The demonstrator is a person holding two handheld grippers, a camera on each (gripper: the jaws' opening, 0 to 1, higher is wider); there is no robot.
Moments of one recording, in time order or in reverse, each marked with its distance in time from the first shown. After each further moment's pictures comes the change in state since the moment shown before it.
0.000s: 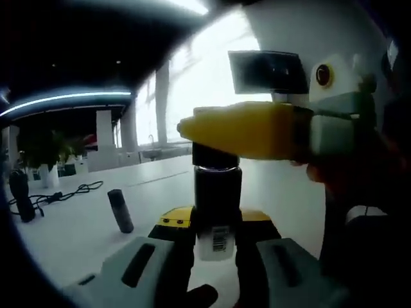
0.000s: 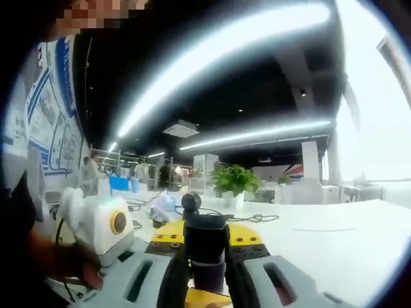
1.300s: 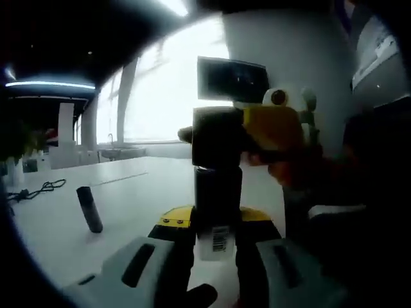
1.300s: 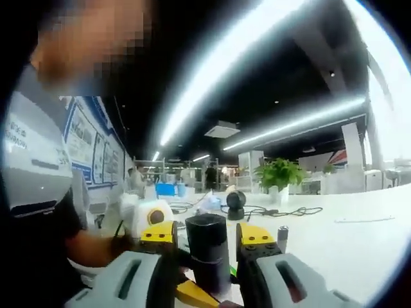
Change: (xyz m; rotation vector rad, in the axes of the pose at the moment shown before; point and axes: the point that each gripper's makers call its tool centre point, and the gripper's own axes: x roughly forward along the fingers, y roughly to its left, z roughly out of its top) left arm -0.018 -0.027 0.002 -0.061 -0.036 -0.285; right arm -0.012 0.024 0.001 0.106 -0.002 0.296
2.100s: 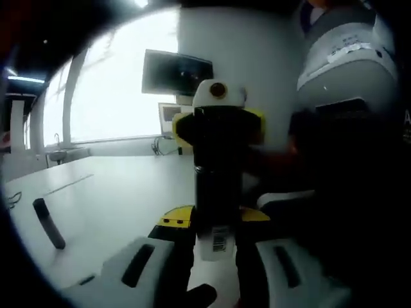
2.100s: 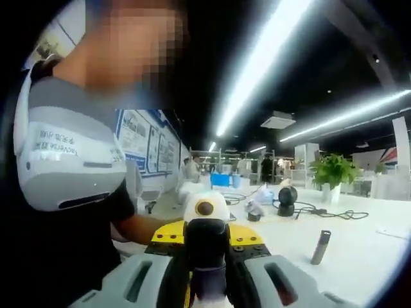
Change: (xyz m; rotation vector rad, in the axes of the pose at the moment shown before) left arm -0.010 -0.049 -0.003 0.034 0.042 -0.433; right arm -0.015 0.040 0.002 -0.020 0.066 0.430
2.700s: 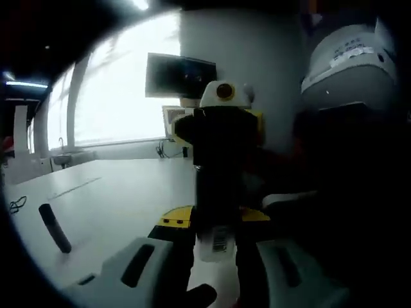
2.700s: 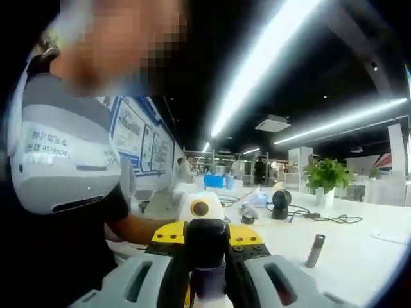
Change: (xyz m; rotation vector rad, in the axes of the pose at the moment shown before) left arm -0.003 0.000 0.005 0.011 -0.003 -0.006; right arm -0.001 0.001 0.005 -0.014 -0.007 -0.011
